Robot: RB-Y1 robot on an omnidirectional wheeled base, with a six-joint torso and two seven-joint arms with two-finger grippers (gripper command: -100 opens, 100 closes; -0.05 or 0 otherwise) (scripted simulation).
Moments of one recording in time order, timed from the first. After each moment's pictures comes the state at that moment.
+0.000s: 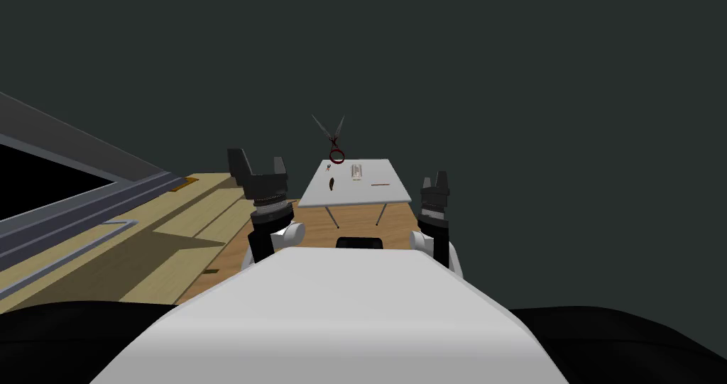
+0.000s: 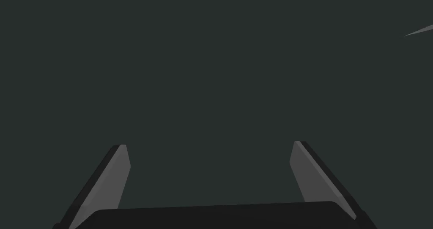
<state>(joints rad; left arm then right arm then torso) 0.48 -0.01 0.05 -2.36 0.03 -0.59 -0.05 0.53 0.04 -0.06 -2.25 0.07 -0.45 0.02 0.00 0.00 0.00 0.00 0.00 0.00</state>
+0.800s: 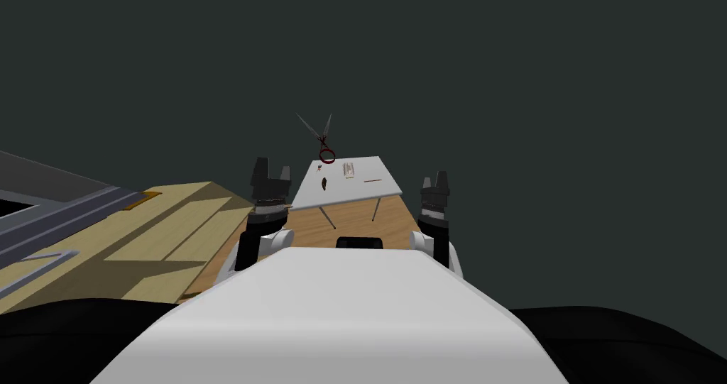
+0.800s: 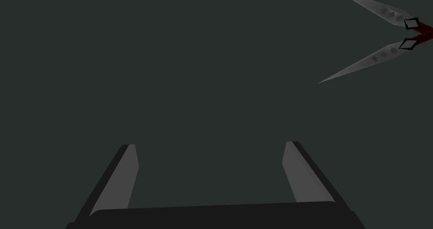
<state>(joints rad) 0.54 0.19 0.10 -2.33 0.10 -0.47 -0.03 0.53 0.04 -0.06 -2.25 0.07 -0.45 0.02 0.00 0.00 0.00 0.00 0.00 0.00</state>
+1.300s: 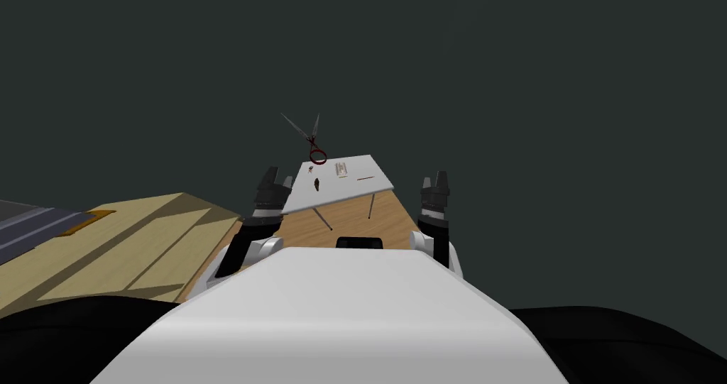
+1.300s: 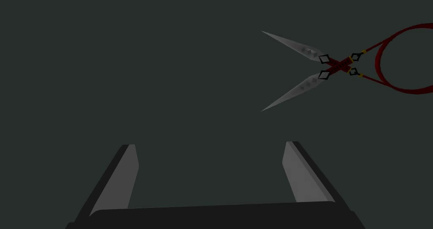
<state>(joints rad) 0.63 0.32 0.13 -2.31 0.16 -0.35 -0.02 0.53 0.04 -0.06 -2.25 0.07 -0.45 0.02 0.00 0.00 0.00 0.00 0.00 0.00</state>
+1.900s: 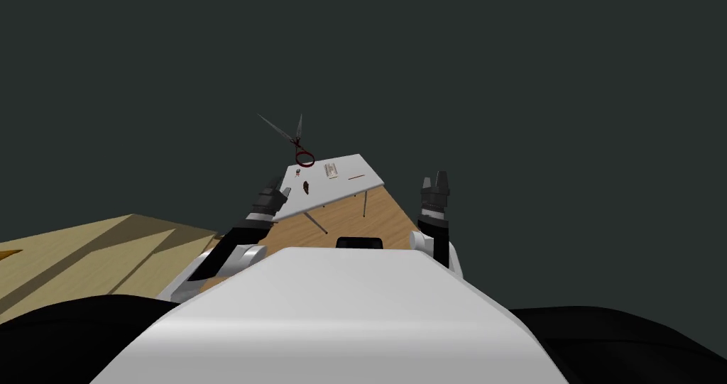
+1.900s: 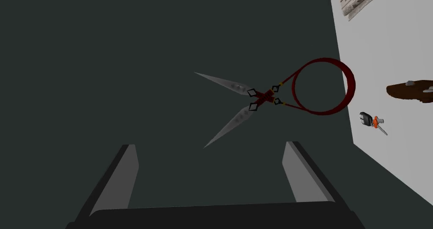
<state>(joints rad) 0.72 0.48 0.20 -2.26 0.27 -0.19 0.01 0.53 0.04 -0.06 -2.25 0.07 -0.45 0.02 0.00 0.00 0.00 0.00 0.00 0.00</state>
